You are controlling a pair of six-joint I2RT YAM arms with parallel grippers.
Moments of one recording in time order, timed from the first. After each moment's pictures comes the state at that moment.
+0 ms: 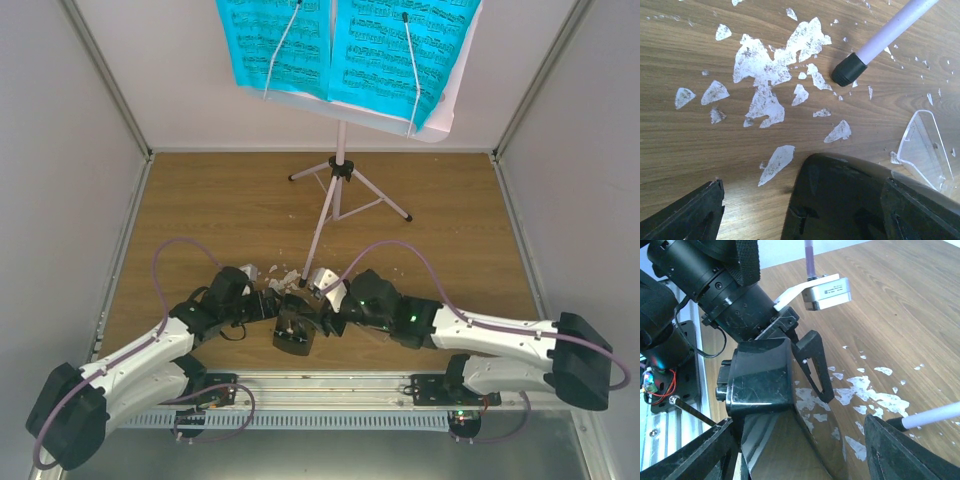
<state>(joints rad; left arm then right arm) -0.59 0.90 0.35 -0.29 0.17 -0.79 1.13 1.13 0.62 0.08 -0.05 0.03</state>
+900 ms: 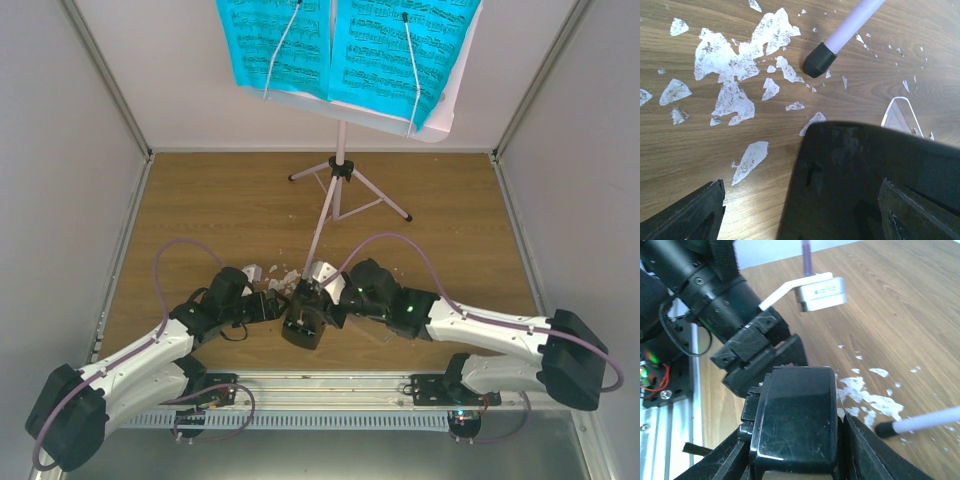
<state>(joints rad) -0.59 0.89 0.34 -0.25 0.23 -0.77 1.05 1.20 0.66 0.08 -0.19 -0.04</state>
